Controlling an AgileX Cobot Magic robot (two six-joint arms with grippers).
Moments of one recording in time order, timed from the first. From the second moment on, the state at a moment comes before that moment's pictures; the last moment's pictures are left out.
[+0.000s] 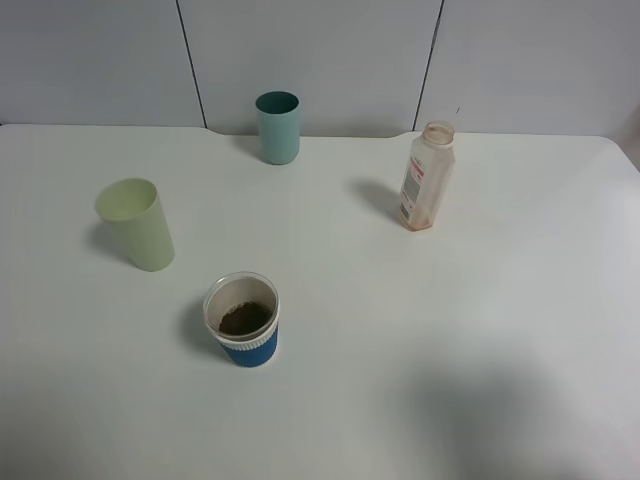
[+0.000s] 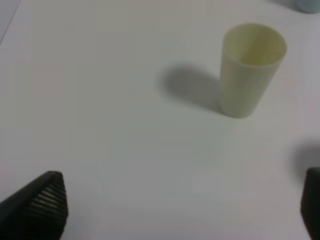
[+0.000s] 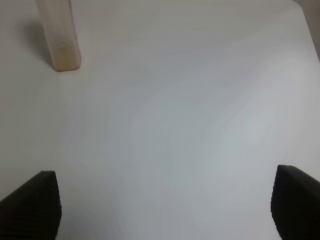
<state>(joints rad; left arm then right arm) 0.04 -0.01 -0.51 -0.02 1.05 0.02 0.04 0.00 -0.50 -0.02 1.07 -0.12</state>
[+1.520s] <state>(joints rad) 0.04 -0.01 -0.51 -0.02 1.05 0.02 -0.06 0.00 -0.50 -0.02 1.07 -0.11</state>
